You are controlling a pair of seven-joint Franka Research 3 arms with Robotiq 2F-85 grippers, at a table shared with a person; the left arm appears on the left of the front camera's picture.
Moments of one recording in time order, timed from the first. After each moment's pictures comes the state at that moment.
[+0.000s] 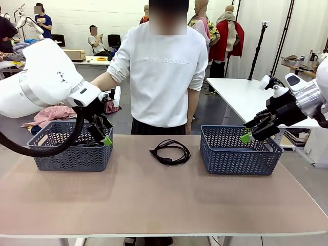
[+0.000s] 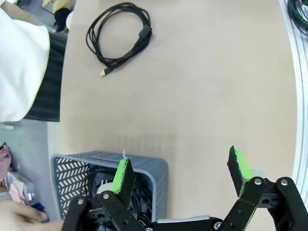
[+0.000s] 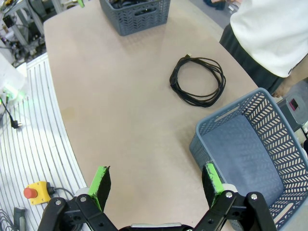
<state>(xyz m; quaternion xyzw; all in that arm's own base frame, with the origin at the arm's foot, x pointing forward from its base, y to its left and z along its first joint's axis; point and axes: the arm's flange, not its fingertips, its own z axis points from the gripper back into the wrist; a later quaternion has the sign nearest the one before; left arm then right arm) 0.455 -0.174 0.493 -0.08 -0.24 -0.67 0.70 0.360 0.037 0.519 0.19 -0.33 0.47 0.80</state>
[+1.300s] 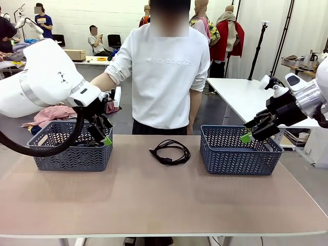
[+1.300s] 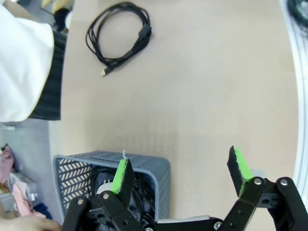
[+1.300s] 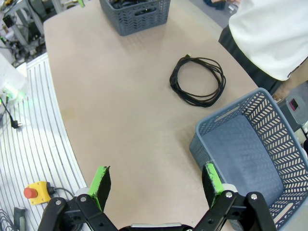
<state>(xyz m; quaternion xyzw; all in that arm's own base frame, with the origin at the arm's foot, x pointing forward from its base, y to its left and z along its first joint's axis) 0.458 -0.177 0.494 -0.07 -0.23 -0.68 0.70 0.360 0.037 0.519 0.19 -0.33 0.47 0.80</state>
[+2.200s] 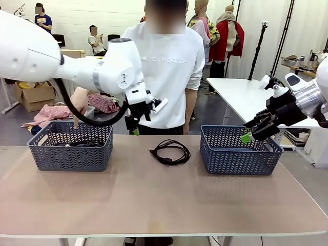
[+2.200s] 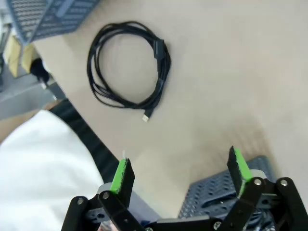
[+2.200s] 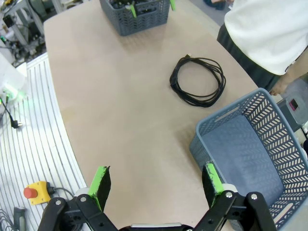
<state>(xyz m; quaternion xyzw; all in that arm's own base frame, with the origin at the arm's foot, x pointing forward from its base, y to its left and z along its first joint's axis) 0.563 -0.338 0.479 0.06 -0.13 -0.88 0.46 0.360 0.037 0.519 0.19 -0.33 0.47 0.80</state>
